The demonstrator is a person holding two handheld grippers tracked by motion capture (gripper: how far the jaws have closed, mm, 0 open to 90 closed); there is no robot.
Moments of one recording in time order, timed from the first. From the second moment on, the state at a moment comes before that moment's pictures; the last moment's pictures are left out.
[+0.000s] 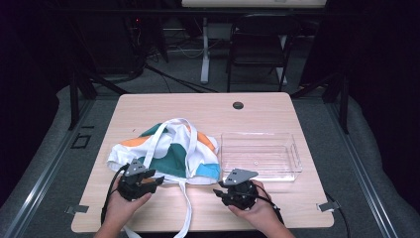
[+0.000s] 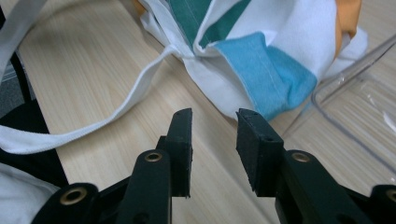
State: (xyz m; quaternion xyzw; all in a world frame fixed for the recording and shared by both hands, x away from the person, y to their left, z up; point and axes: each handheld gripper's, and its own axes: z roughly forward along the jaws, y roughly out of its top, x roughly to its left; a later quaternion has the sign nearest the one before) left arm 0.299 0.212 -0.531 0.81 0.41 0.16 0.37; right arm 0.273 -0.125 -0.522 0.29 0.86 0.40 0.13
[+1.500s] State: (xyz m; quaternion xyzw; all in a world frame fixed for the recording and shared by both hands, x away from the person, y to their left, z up) left arm 0.302 0.224 -0.535 0.81 0.42 0.15 0.37; right arm 0.346 -0.016 -0.532 0.25 0.91 0.30 0.14
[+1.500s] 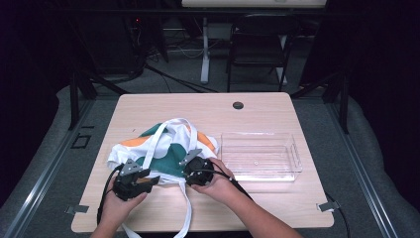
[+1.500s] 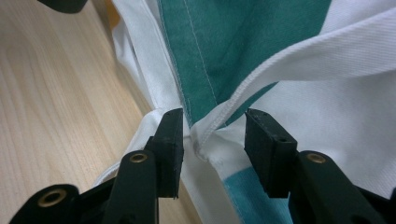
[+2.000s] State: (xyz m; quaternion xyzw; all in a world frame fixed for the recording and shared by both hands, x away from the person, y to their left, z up) left arm 0.302 0.222 -0.537 0.82 0.42 0.16 0.37; right arm 0.352 -0.014 -0.533 0.25 0.92 0.29 0.10
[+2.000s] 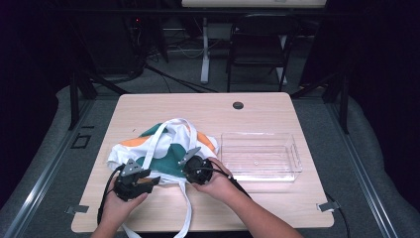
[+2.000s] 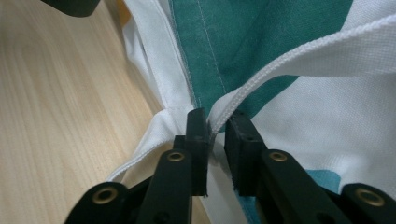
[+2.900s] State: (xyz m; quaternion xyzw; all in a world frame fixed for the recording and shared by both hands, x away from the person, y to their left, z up) left arm 0.303 0.229 -0.533 0.80 0.43 0.18 0.38; right arm 0.341 -0.027 -0.492 0.24 0.89 0.37 0.12
